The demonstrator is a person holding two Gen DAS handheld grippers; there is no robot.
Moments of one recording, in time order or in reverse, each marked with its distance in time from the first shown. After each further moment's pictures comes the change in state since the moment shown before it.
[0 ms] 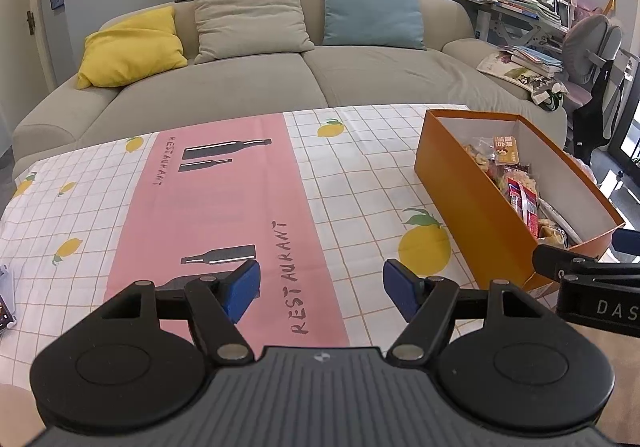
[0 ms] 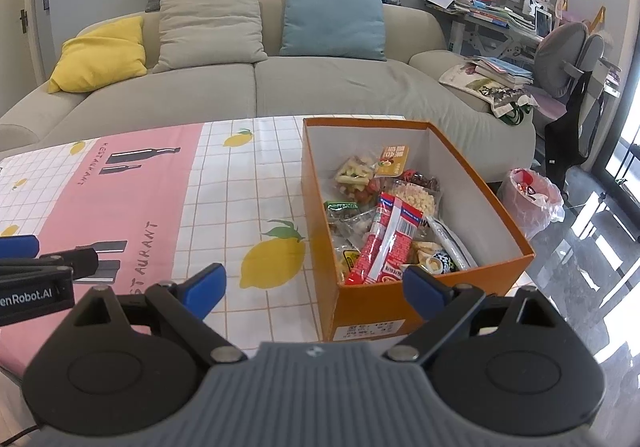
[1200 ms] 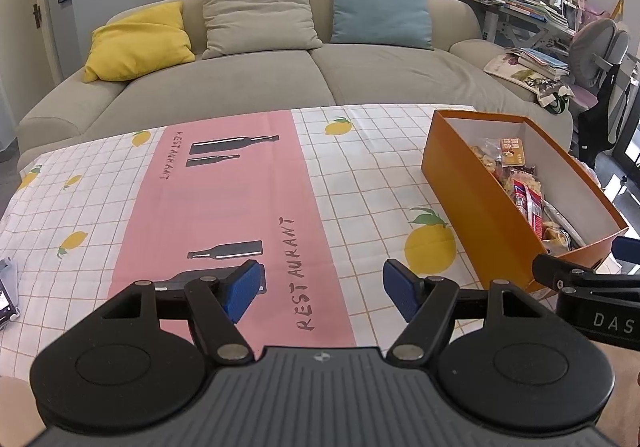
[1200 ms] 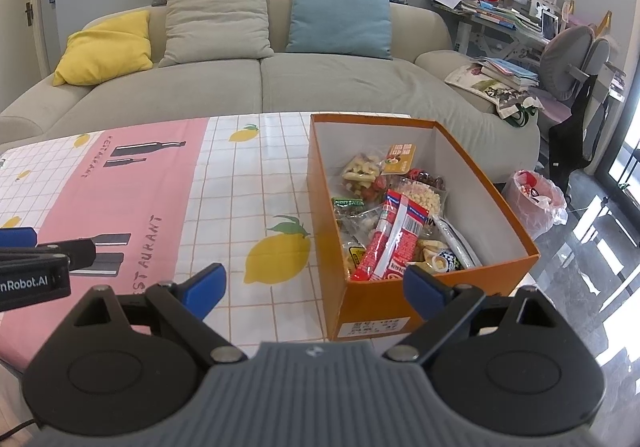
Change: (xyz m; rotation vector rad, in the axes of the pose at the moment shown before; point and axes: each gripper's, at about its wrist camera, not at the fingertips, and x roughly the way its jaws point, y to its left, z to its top) left arm -0.003 0.004 -0.002 -0.024 0.009 0.014; right arm -0.001 0.002 -0.003 -0.022 0.008 0.012
